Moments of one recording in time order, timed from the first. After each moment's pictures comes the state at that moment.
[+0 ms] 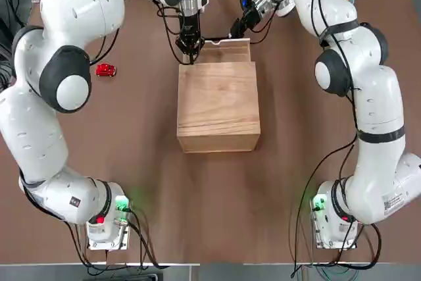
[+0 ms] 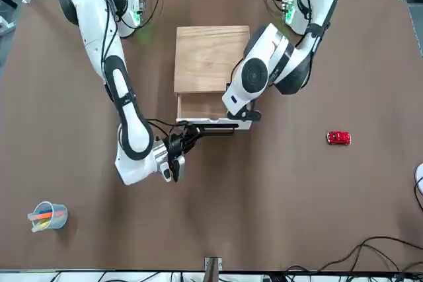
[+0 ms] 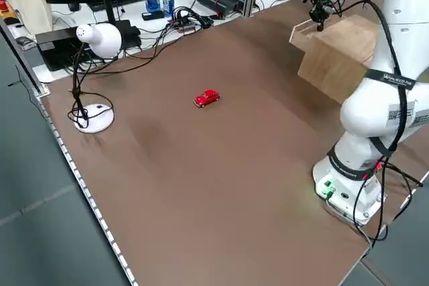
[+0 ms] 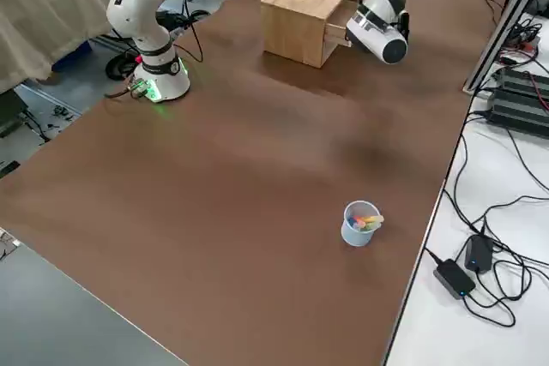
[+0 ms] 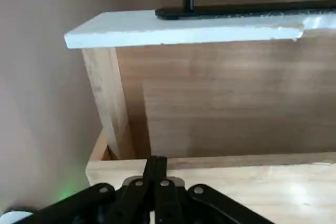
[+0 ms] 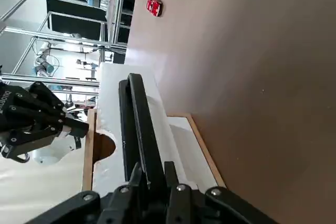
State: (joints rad) left arm -0.39 0.47 -0.33 -1.54 -0.09 1.71 -0.63; right arm 0.40 0.95 -0.06 -1.22 1.24 1.64 -0.76
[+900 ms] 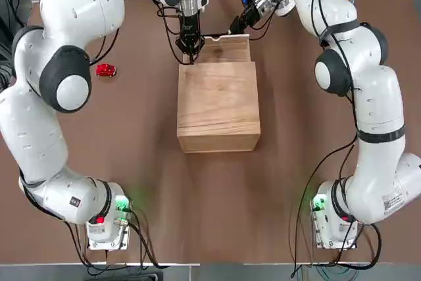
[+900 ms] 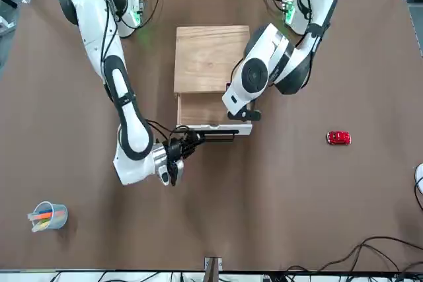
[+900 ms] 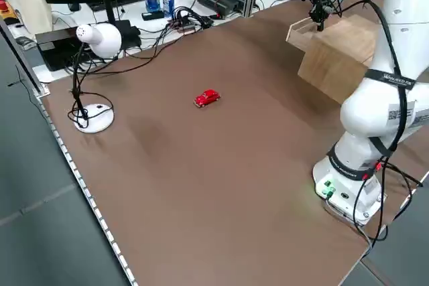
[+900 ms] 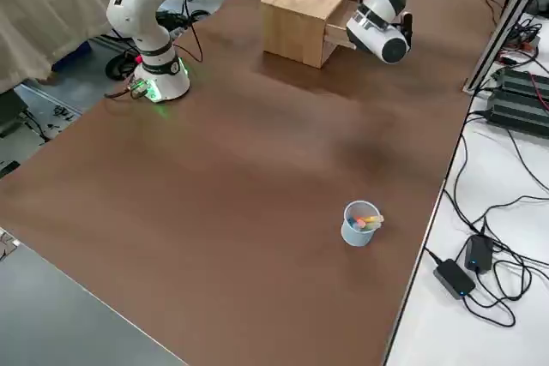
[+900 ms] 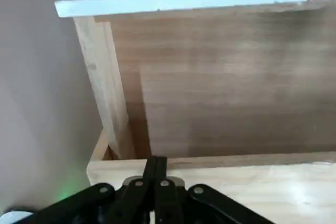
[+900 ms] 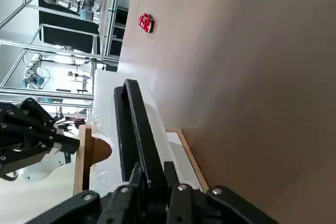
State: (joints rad) left arm -0.39 0.47 -0.33 -1.54 -0.09 1.71 -0.63; right arm 0.40 0.95 -0.06 -1.21 1.24 1.72 -0.76
